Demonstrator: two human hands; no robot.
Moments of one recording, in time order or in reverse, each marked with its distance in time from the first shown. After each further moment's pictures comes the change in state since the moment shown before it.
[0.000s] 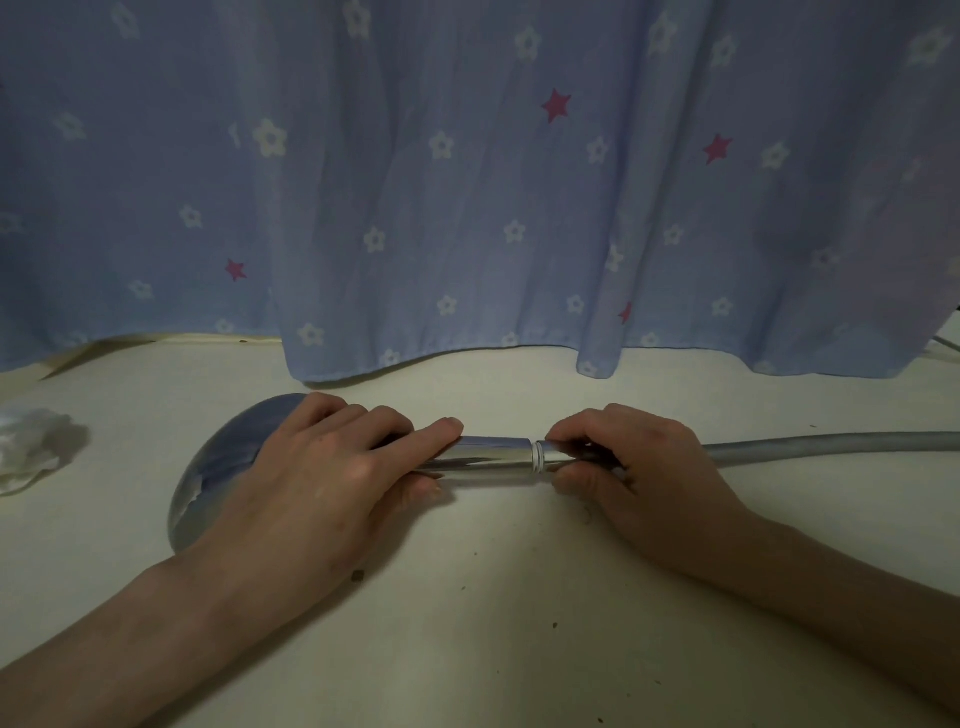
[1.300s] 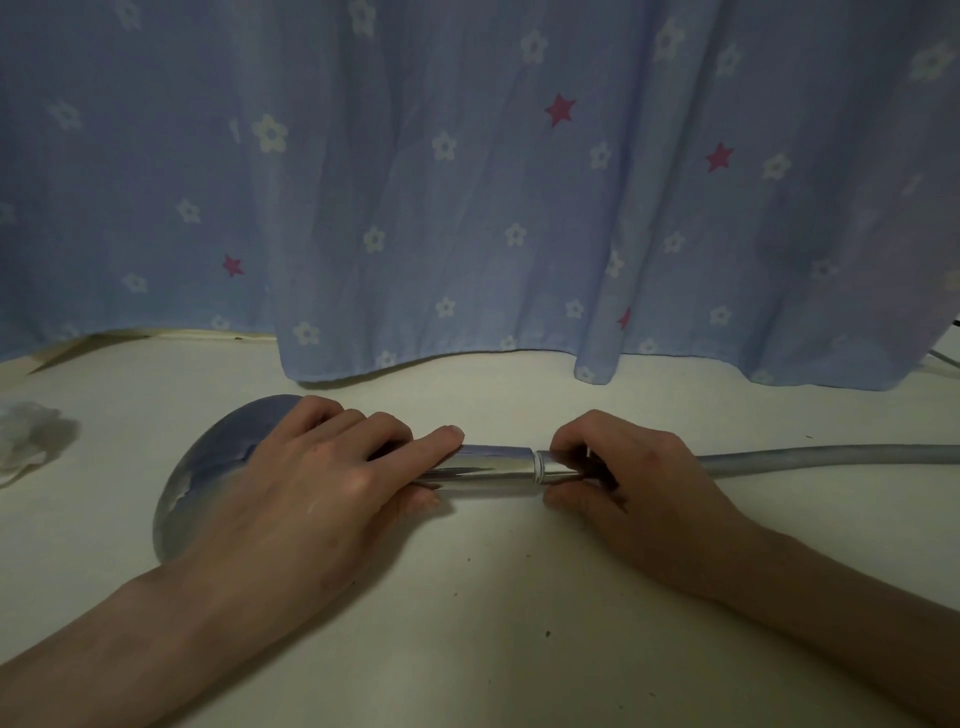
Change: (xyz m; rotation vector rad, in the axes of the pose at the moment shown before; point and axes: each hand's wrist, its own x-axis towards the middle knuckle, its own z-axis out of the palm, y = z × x) left_hand -0.001 0.007 -0.003 0.039 0.023 0.007; right_hand -0.002 0.001 0.001 -0.077 -0.042 -0.026
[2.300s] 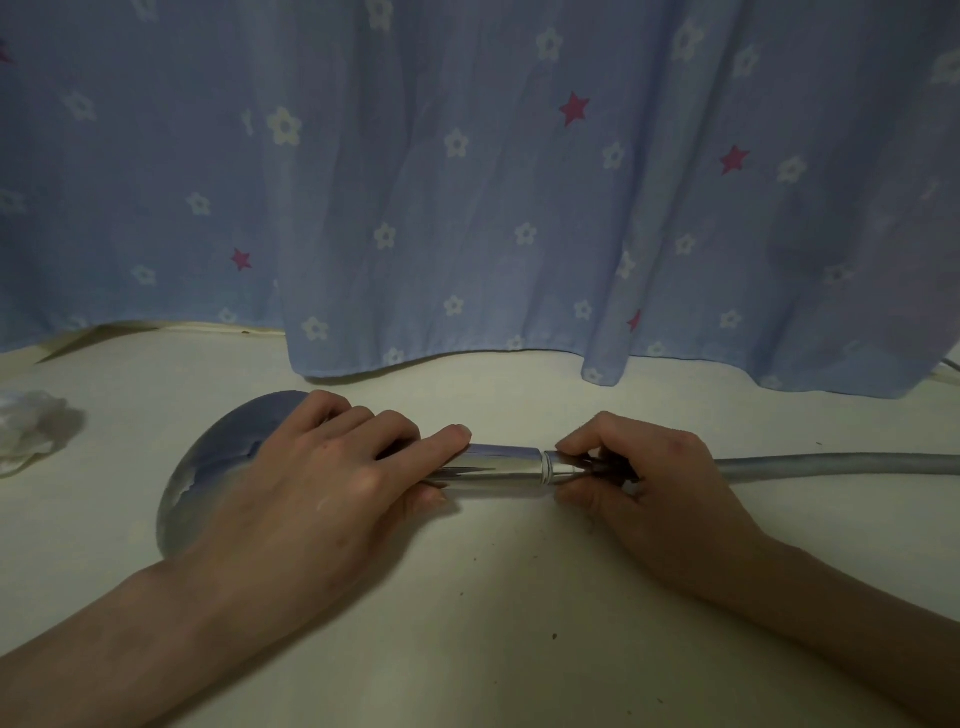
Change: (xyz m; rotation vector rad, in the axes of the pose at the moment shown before) left_hand 0.000 0.002 -0.004 0.015 0.000 0.002; right_hand -0.002 -0.001 -0.001 0.124 0.094 0.032
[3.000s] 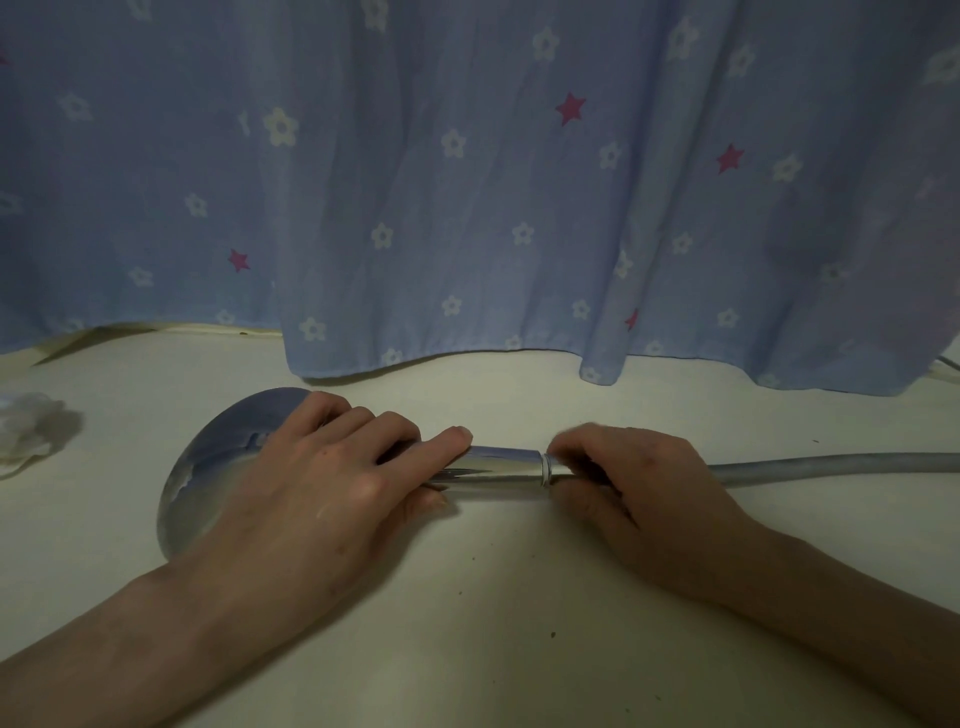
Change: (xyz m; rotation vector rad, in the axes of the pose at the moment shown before) left_hand 0.000 0.001 0.004 0.023 0.019 0.022; right_hand 0.000 -0.002 0.001 -0.163 -0.106 -0.083
